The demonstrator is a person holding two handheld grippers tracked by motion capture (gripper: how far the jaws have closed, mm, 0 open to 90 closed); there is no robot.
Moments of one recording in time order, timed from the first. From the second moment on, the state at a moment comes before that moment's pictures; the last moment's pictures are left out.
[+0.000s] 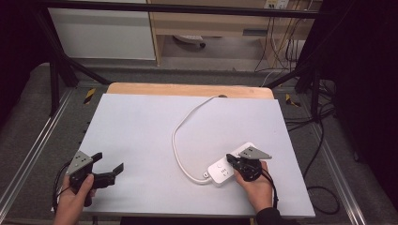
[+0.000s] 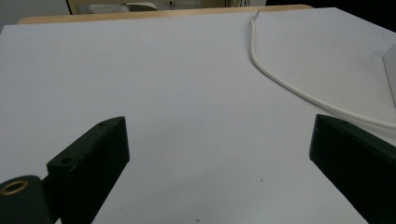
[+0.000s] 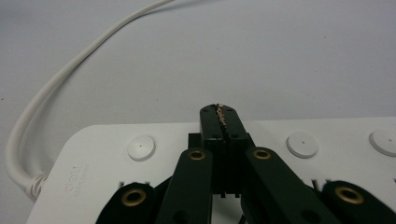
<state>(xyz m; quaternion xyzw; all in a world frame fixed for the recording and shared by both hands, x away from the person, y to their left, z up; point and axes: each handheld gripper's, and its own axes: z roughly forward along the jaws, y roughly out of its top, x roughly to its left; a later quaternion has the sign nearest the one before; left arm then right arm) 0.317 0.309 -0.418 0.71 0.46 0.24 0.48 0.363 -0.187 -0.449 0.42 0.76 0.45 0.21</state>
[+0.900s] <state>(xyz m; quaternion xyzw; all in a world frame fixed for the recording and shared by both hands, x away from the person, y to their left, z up) 0.318 0.310 -0.418 0.71 0.46 0.24 0.47 0.362 -0.185 -0.447 0.42 0.76 0.44 0.21</state>
